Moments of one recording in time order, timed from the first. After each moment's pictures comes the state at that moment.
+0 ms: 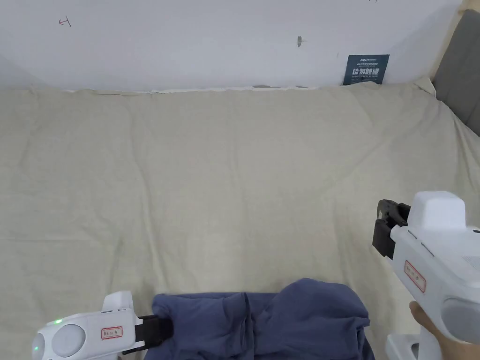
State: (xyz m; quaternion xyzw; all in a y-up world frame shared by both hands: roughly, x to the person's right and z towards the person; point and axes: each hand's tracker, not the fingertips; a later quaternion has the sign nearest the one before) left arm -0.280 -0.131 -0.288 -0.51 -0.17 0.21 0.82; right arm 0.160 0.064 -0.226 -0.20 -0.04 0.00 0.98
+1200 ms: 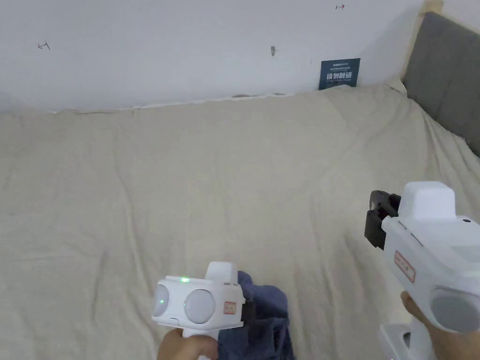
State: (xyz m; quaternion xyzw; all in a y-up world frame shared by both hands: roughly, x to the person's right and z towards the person) left arm -0.058 -0.065 -0.283 -0.51 -0.23 0.01 0.83; right arm 0.193 0.078 -0.195 -0.18 -0.06 -0.01 0.98
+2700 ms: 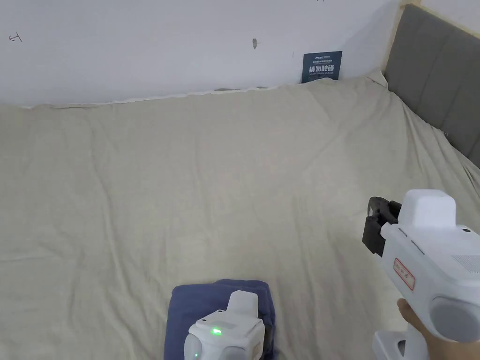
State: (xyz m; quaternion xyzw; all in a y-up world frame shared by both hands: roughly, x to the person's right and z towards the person) left arm -0.011 -0.134 -0.246 -0.43 -0.24 -0.04 0.87; right arm 0.221 0.063 -0.185 -0.19 -0.08 -0.04 0.98
